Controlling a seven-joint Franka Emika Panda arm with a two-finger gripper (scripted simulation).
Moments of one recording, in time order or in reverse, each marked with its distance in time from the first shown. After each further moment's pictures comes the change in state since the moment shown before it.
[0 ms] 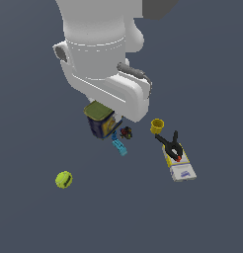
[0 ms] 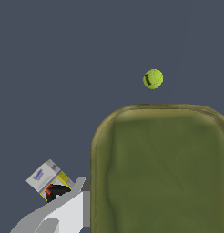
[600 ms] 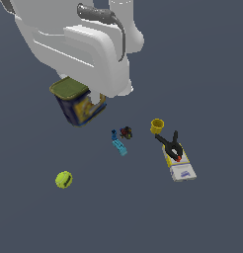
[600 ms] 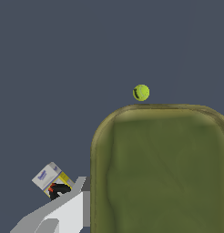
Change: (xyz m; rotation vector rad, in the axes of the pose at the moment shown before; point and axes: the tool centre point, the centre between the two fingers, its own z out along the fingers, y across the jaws) arm 0.034 0.025 -0.066 -0.001 0.000 0.000
